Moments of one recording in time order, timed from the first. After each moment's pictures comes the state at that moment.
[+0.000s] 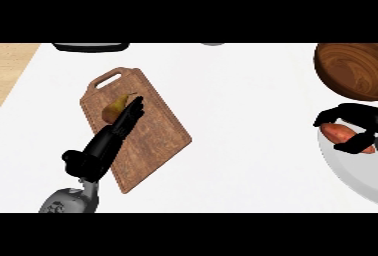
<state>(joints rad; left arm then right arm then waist) -0.13 0.18 -0.22 -1.61 0.08 -0.09 0.08 -0.63 -0.66 0.20 -0.57 0.87 0.44 -0.56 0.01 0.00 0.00</state>
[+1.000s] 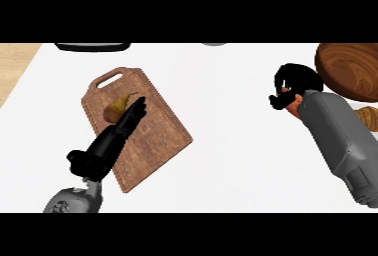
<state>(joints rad) -0.13 0.14 -0.21 -1.60 0.04 -0.11 0.07 -0.89 -0.33 0.07 -0.52 0.96 0.14 0.11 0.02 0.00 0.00</state>
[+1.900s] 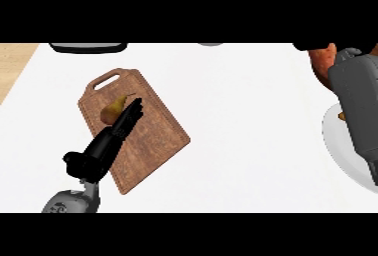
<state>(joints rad) -0.11 0.14 -0.18 -1.59 0.03 -0.13 0.06 -0.98 -0.40 -0.13 -0.80 0.90 -0.19 0.32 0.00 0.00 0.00</state>
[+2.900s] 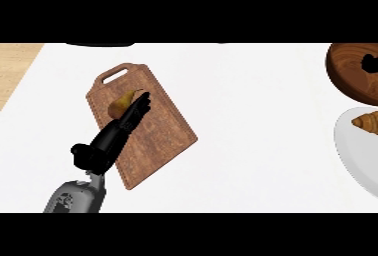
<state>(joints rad) -0.17 0.12 -0.18 -1.57 0.02 -0.16 0.07 -1.03 -0.67 -0.25 -0.28 0.96 -0.26 0.14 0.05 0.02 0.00</state>
